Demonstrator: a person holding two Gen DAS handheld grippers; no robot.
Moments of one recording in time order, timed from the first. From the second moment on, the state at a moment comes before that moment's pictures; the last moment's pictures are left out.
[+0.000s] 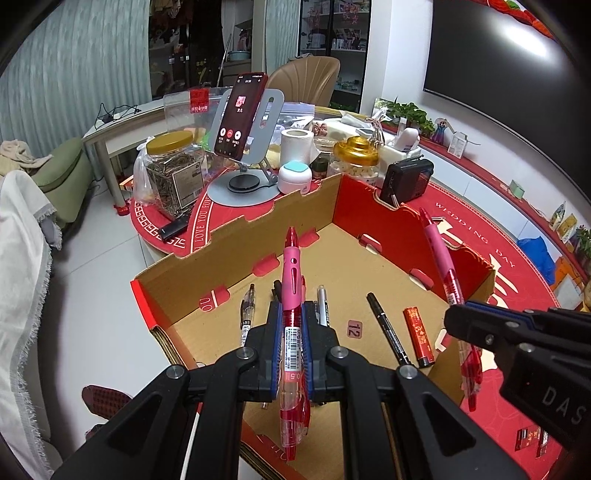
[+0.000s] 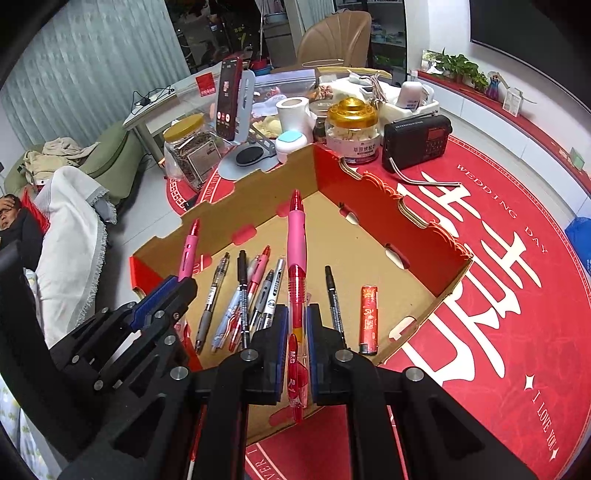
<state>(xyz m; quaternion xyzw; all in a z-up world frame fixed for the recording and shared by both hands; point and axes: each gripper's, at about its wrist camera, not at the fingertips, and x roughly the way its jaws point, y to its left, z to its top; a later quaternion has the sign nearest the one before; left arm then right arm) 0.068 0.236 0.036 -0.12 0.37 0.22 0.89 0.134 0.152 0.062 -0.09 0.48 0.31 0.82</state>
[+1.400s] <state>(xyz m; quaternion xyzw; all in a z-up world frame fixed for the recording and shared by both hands) 0.101 0.231 0.010 -0.10 0.44 0.19 0.87 0.156 0.156 0.024 -0.10 0.52 0.29 0.80</state>
